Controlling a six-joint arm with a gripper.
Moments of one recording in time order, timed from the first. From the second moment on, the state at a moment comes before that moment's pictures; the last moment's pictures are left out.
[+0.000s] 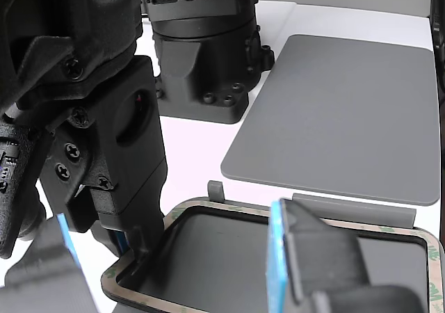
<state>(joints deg) 13.1 69.3 59.9 94.3 2.4 12.8</state>
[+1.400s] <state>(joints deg) 13.2 68.8 59.6 94.3 1.6 11.3</state>
